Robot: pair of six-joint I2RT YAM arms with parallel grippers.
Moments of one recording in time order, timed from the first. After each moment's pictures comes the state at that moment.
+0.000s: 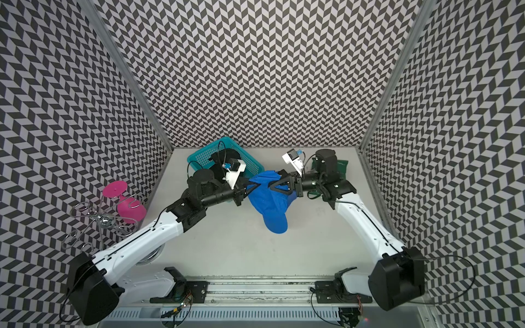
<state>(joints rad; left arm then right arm) -0.61 1.19 0.95 0.07 0.44 -0.11 0.30 1.31 1.11 -0.12 -1.32 0.40</state>
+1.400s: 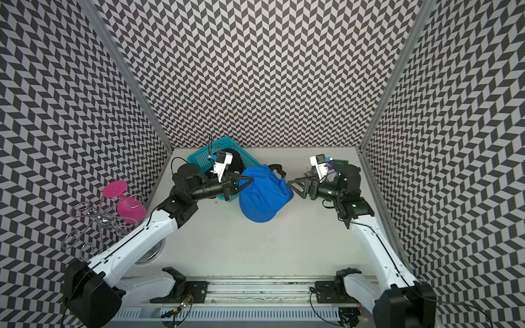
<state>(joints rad) -0.49 1.18 0.95 0.16 0.75 -0.42 0.15 1.07 0.86 -0.06 -1.01 0.52</state>
